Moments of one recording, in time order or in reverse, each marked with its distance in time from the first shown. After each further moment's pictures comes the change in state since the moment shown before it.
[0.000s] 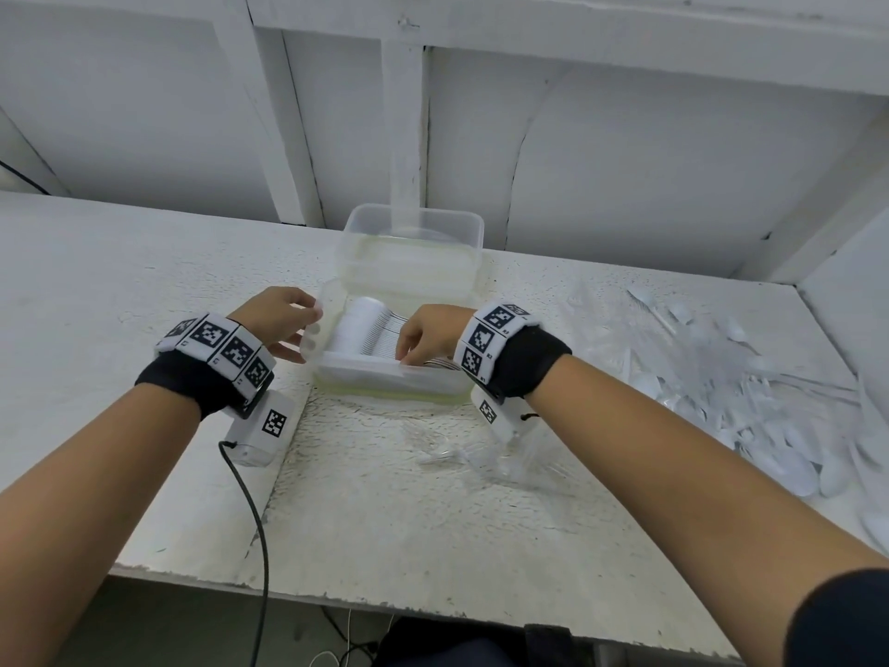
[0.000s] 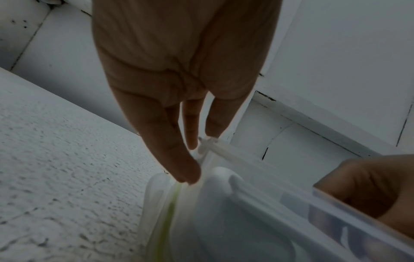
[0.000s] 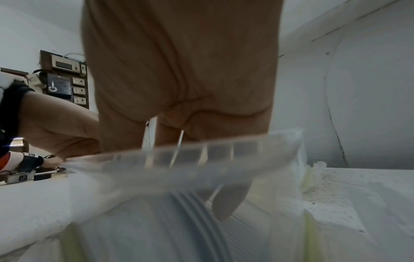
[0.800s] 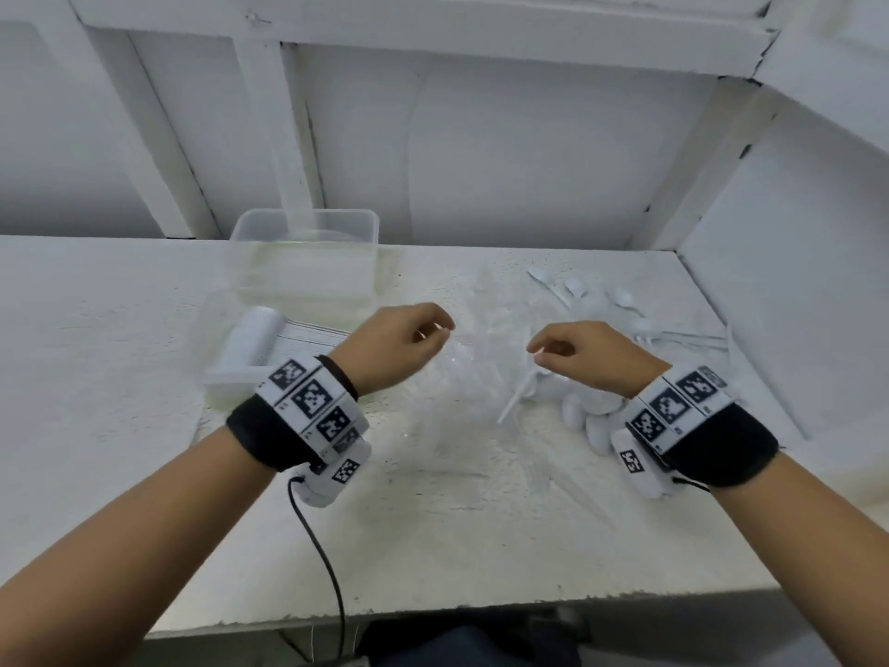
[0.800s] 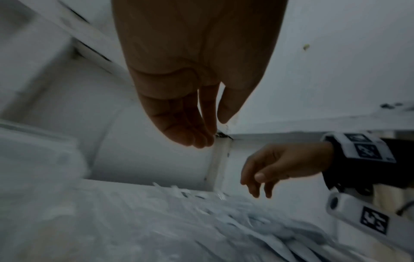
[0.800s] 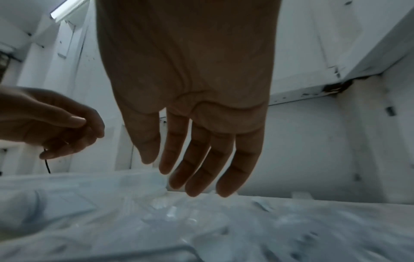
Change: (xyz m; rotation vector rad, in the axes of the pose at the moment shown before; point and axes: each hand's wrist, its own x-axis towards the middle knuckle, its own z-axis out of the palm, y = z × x) left_hand -0.084 0.089 0.171 0.431 -0.228 0.798; right_hand -0.213 0.150 0.000 0.108 0.460 0.321
